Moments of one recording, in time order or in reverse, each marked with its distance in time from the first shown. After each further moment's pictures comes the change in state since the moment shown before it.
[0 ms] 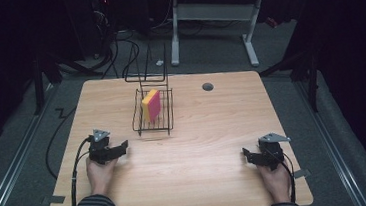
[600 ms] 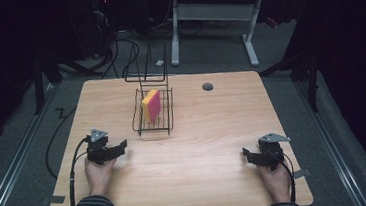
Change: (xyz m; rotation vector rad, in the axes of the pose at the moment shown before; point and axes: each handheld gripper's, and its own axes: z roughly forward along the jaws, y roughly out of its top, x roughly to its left) left arm 0.001 0.002 -0.007 -0.028 -0.026 -0.016; right arm 0.000 0.000 0.000 0.000 0.000 0.000
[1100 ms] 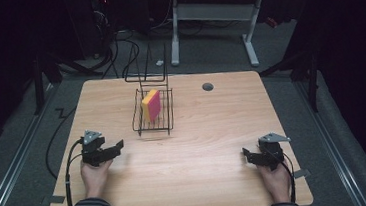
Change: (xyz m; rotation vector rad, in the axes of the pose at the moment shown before) left arm 0.006 0.000 -0.015 -0.029 -0.018 -0.027; right arm 0.000 0.000 0.000 0.001 -0.001 0.001
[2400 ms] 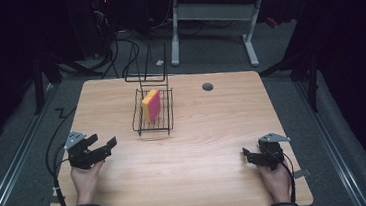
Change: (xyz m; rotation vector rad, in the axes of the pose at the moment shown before) left arm 0.003 0.011 -0.048 -0.144 -0.084 -0.061; right arm 0.000 0.000 0.000 0.000 0.000 0.000
